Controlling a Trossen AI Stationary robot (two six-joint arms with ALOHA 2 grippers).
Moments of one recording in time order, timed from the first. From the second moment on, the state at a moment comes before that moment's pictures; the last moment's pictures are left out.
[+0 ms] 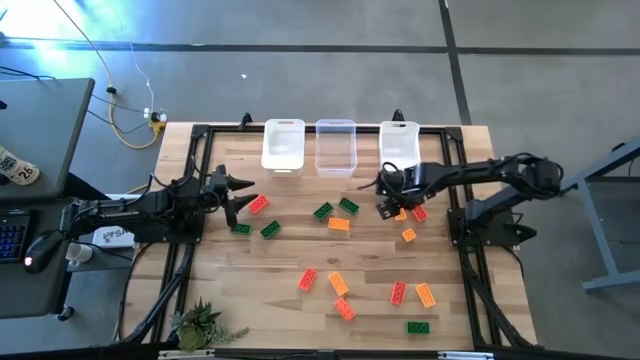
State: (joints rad) left arm 0.30 0.21 0.04 -0.03 -0.14 -0.18; right arm -0.19 1.42 0.84 -0.90 0.05 0.93
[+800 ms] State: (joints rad) left arm 0.30 0.21 0.04 -0.03 -0.14 -0.18; right arm -0.24 1.61 0.84 -0.83 0.04 0.80
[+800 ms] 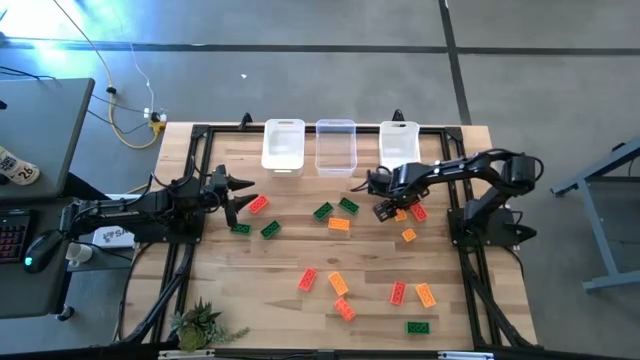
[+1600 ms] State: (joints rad) left arm 0.30 0.21 0.04 0.00 -0.15 -0.18; right arm -0.24 1.49 0.84 -0.74 0.04 0.70
